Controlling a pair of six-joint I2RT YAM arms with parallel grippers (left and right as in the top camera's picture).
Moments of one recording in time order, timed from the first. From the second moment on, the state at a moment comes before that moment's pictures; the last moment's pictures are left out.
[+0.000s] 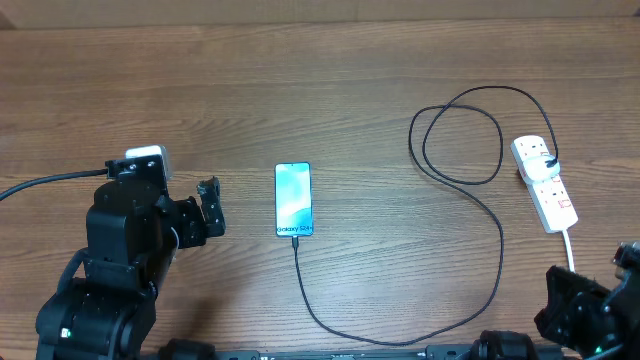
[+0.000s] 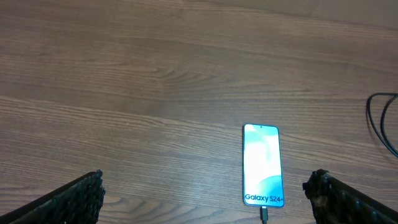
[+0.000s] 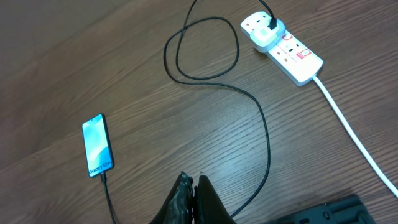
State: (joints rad) left arm -0.20 0.84 1.19 -1.05 -0.18 -0.29; right arm -0.09 0.66 1.51 -1.64 -0.05 0.38
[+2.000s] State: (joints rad) left arm -0.20 0.62 1.19 -1.18 -0.18 -0.30; right arm -0.09 0.64 1.51 -1.64 -0.02 0.38
